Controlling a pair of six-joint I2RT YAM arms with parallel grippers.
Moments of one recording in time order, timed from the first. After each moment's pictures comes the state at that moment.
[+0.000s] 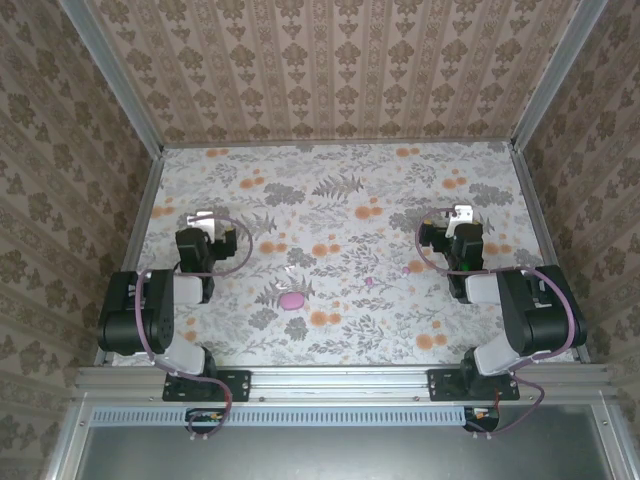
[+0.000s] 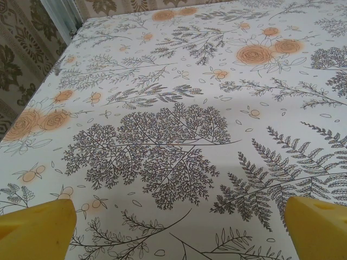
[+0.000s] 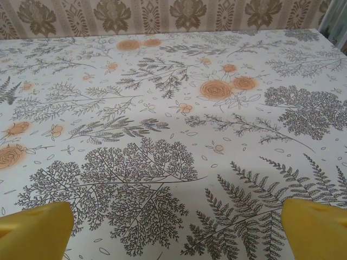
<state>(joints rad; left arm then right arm) -0.03 1.53 0.38 0.74 -0.09 0.09 0.04 1.53 0.38 0.78 0.14 0.05</state>
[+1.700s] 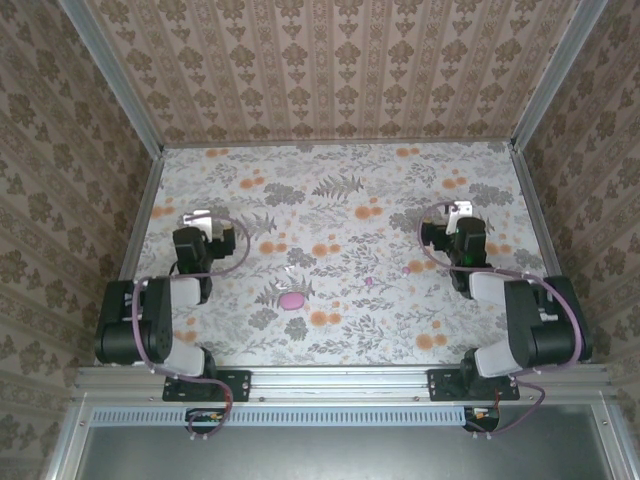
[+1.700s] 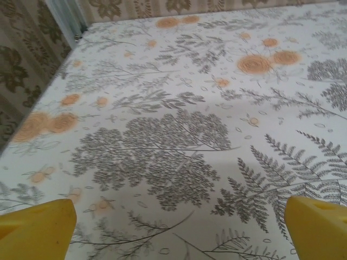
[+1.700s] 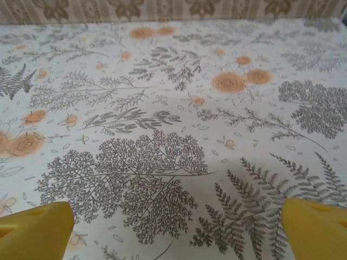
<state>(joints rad) 0.00 1.44 0.39 0.65 -0.07 0.07 0.02 1.42 0.48 0.49 0.07 0.04</state>
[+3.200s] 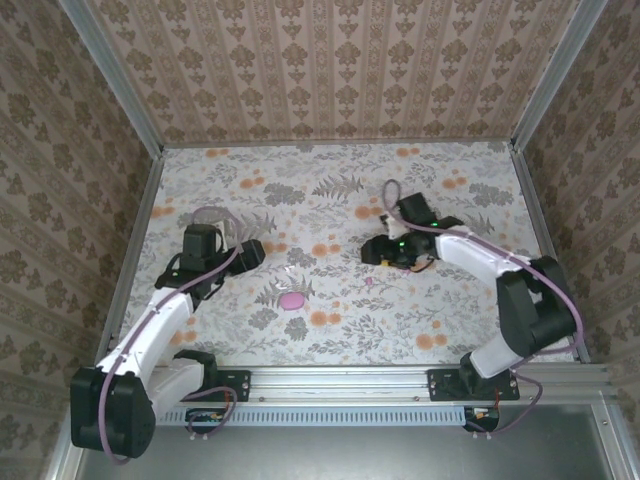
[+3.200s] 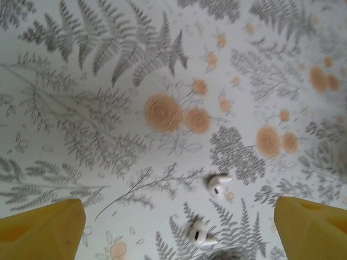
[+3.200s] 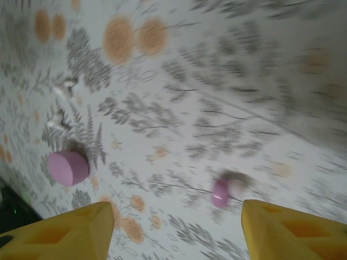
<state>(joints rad) -0.24 0.99 0.58 -0.37 0.19 -0.48 0.40 1.58 0.98 -0.51 -0.48 0.41</state>
